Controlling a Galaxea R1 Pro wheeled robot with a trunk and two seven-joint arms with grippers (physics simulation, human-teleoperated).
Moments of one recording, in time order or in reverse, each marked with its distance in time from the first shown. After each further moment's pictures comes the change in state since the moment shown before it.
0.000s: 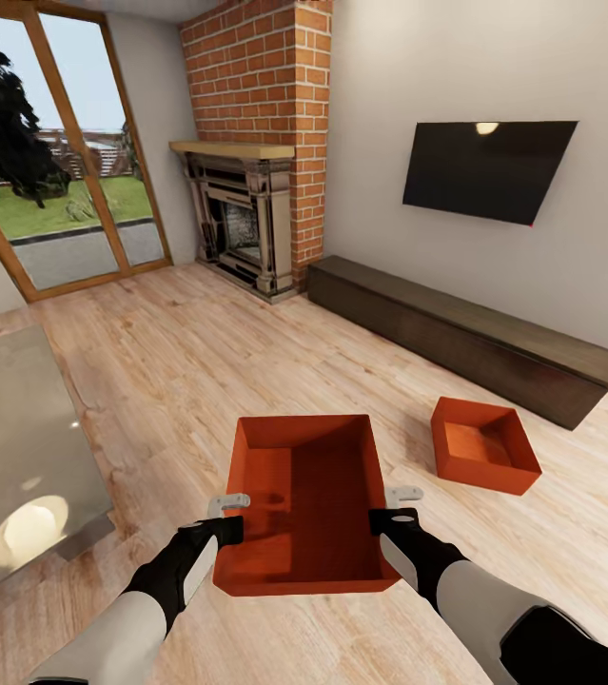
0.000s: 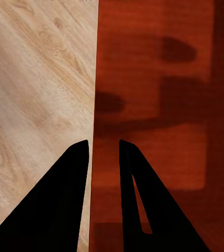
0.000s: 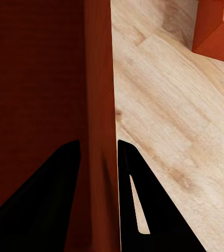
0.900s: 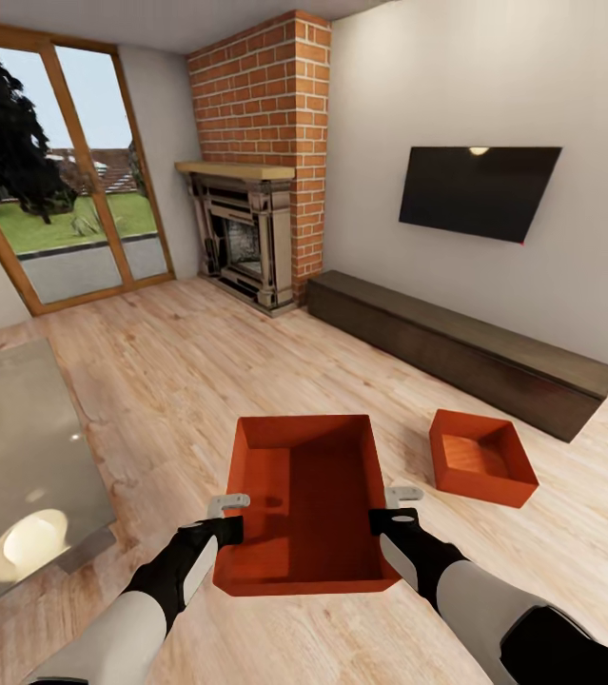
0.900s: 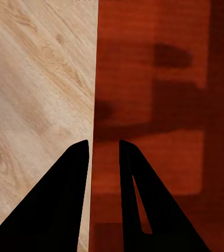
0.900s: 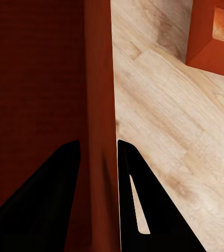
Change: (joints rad) left arm 0.000 0.000 0.001 0.000 -0.001 0.000 -0.001; right arm 0.000 0.000 0.001 0.000 -0.001 0.000 -0.001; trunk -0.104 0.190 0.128
